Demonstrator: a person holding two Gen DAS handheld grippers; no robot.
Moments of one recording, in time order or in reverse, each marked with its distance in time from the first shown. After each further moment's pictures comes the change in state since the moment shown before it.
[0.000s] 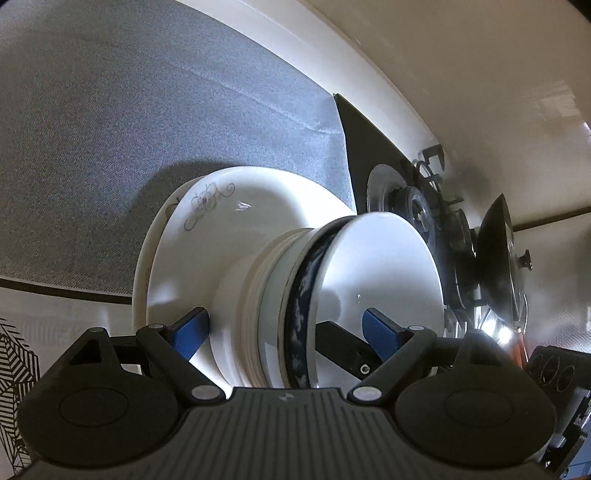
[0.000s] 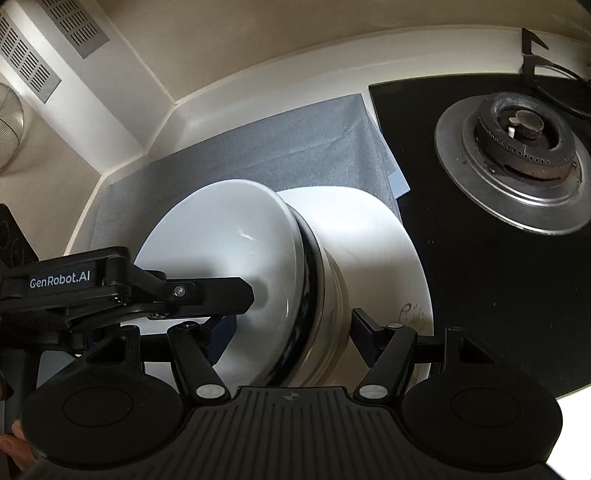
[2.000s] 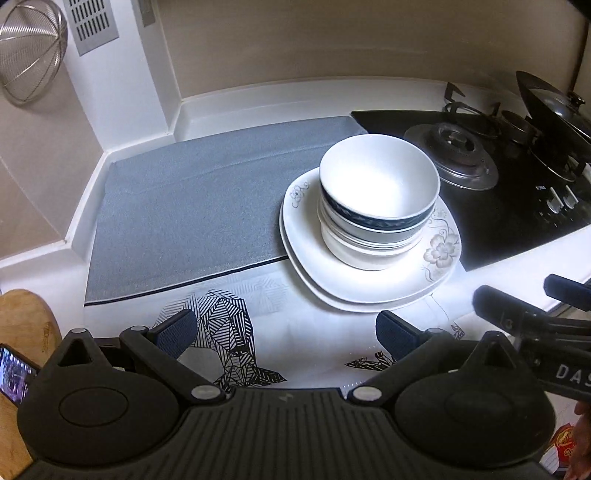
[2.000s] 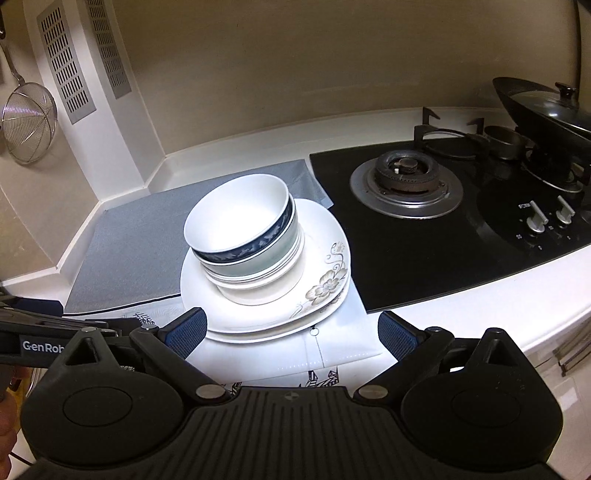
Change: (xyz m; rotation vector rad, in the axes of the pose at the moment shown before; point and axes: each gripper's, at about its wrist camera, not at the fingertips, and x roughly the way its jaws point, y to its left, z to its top) left arm -0.124 -0.061 -0.163 0.539 -0.257 0.601; right arm -0.136 0.056 -0.138 -0.008 -0.309 -0.248
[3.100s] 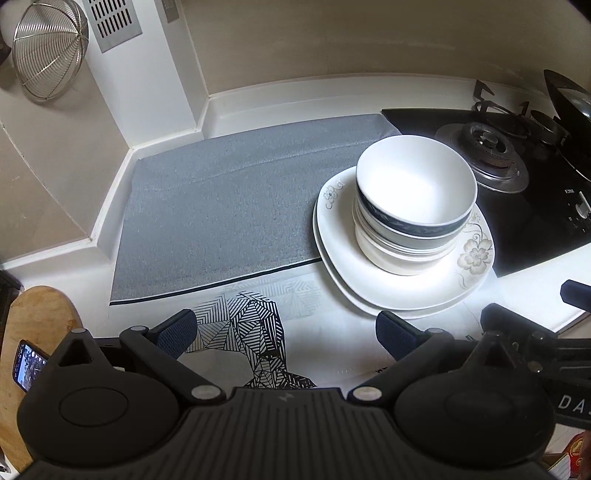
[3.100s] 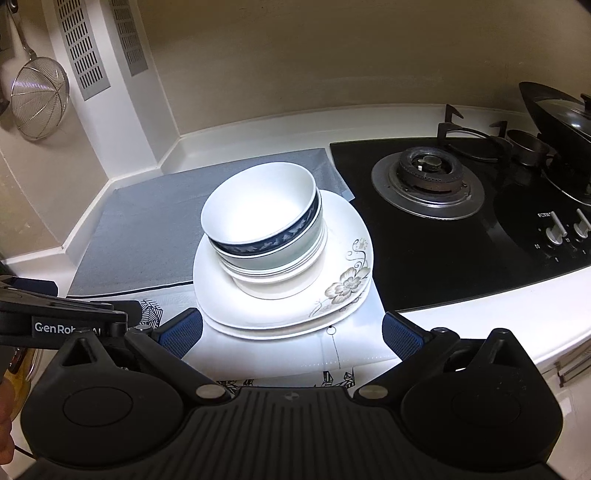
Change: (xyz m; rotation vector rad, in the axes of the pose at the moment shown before) left arm 0.006 0.010 0.008 -0.013 0.015 0.085; right arm 0.016 0.016 0.010 -0.063 0.060 0.025
